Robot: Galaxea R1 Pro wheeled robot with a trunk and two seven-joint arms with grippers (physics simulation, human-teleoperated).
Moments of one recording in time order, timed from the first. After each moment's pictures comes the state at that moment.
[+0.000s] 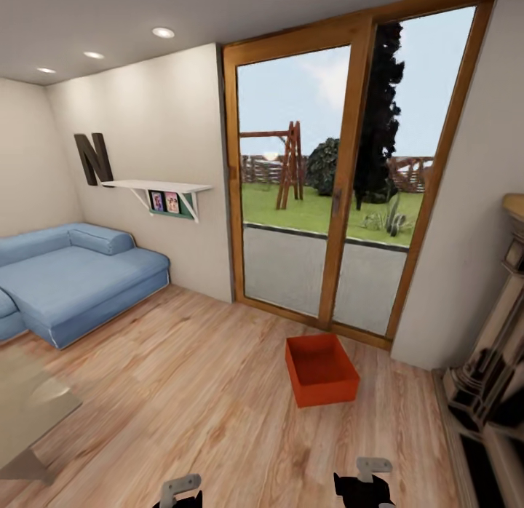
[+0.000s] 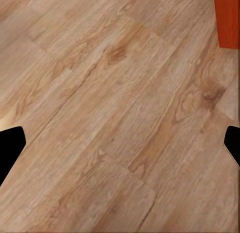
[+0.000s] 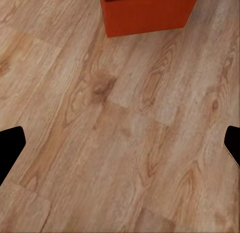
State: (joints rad) left arm -0.20 -0.14 0.15 -0.57 -0.03 -0.02 0.09; right arm -0.40 -0.01 0.14 -0.26 -0.16 -0.11 -0.07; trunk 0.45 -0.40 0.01
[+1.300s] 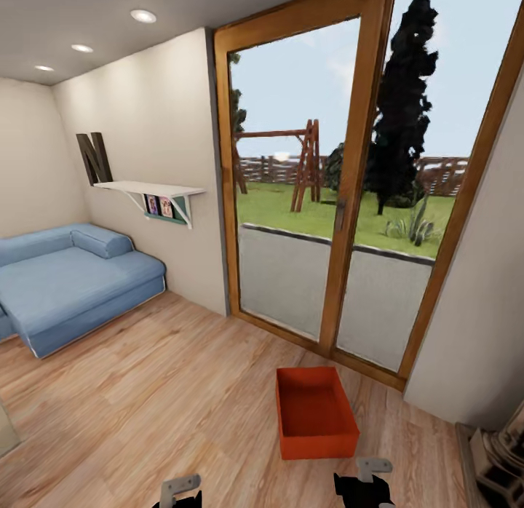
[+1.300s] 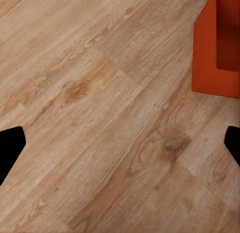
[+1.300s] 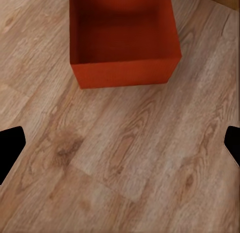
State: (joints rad) left arm -0.20 -0.14 0.15 -0.57 -0.03 -0.02 0.09; right arm -0.40 -0.01 0.13 -0.26 -0.16 -0.11 -0.07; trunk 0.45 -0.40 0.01
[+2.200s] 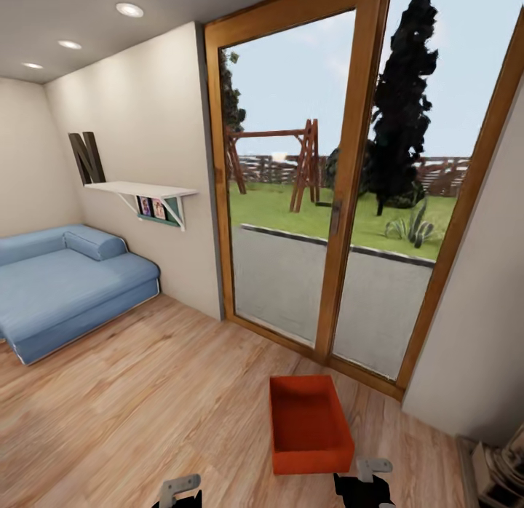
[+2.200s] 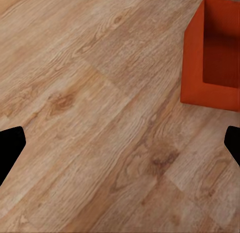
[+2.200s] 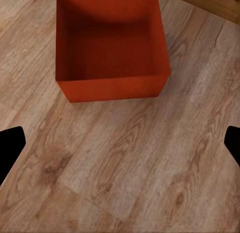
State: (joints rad) left arm -0.20 -0.14 0.15 -0.57 -0.03 -0.03 0.09; right arm -0.40 -0.01 0.13 -0.26 -0.16 -0.12 -0.07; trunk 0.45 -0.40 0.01
